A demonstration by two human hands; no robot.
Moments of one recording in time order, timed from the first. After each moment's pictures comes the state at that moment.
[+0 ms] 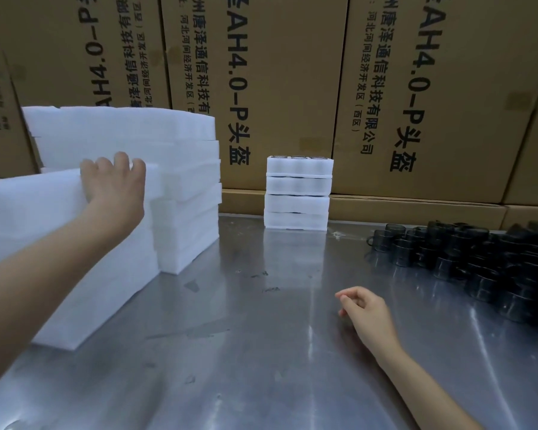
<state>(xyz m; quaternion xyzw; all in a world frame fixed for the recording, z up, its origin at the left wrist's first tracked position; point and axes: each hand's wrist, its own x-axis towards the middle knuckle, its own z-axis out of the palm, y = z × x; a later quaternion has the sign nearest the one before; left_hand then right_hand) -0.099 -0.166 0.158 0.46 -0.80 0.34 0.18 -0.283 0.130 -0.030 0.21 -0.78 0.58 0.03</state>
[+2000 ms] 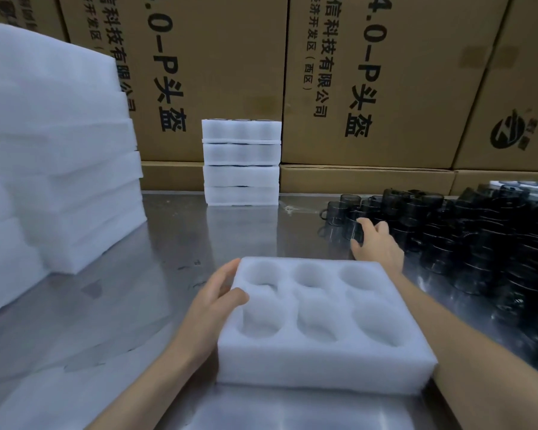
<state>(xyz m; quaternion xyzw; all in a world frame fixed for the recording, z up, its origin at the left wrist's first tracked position) -0.216 -0.007 -0.025 0.06 -0.72 -0.65 0.23 -0.468 0.179 -0.029 0.11 -0.95 0.20 0.20</state>
